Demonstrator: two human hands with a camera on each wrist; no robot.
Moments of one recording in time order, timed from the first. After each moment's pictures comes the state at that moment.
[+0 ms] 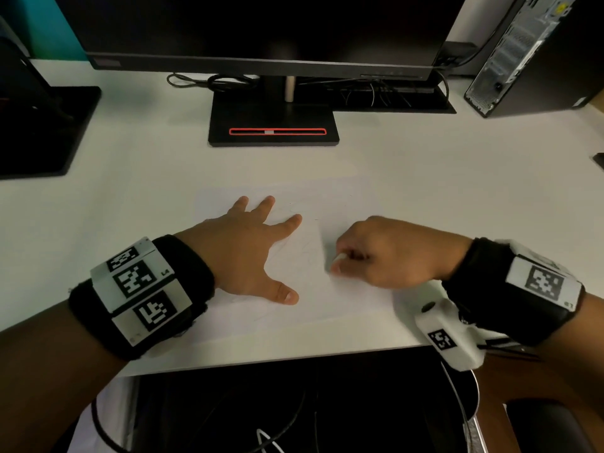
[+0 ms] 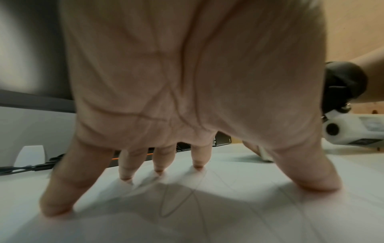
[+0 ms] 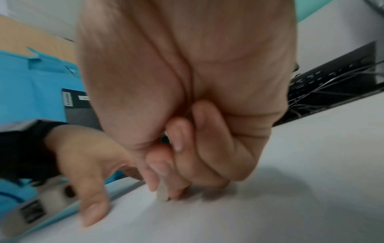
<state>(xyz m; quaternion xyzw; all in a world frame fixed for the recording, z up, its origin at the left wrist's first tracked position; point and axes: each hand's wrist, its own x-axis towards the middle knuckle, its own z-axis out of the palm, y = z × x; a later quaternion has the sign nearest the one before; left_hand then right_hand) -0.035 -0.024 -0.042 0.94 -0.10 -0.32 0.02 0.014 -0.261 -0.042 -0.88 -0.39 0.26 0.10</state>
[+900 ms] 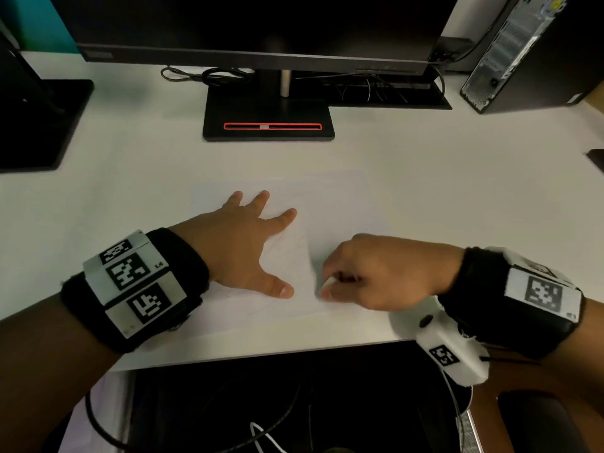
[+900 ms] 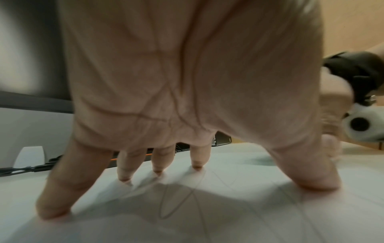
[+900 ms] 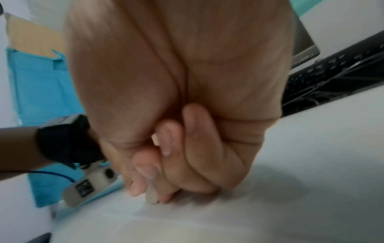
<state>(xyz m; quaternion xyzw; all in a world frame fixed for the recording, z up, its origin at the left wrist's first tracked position) -0.034 -0.026 -0.042 0.94 -0.09 -0.32 0.02 -0.007 -0.258 -0.041 -0.85 -0.43 0.29 0.11</state>
